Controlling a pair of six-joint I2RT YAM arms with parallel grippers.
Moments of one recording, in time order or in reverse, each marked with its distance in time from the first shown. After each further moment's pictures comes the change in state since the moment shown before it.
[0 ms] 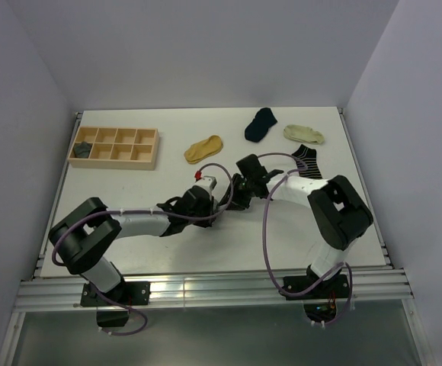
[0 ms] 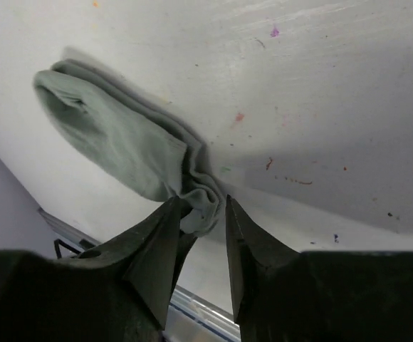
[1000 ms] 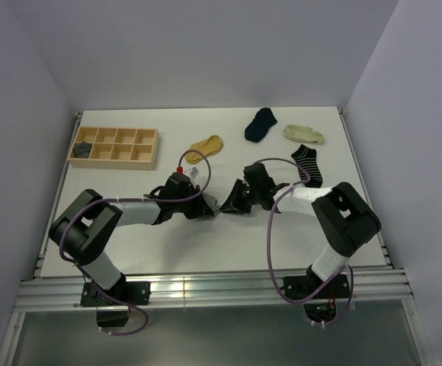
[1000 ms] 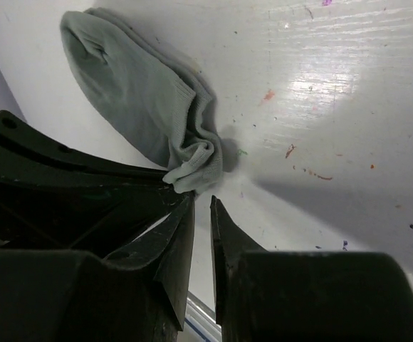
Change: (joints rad) left arm 0.256 0.047 -0.031 0.097 0.429 -0.278; right arm -0.007 -0.103 -0.204 0.291 -0.082 -0.051
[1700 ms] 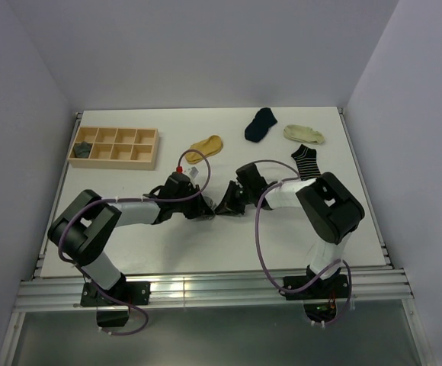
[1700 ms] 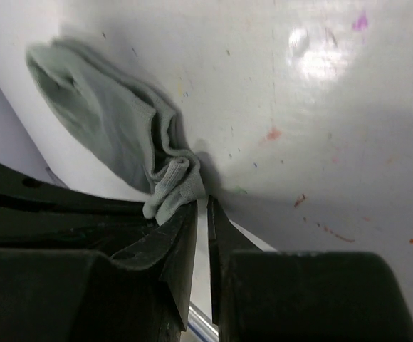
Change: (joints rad) left arm 0.001 -0.006 0.006 -0.021 -0.005 -0.002; right arm 0.024 0.158 0.060 0.051 -0.056 0.025
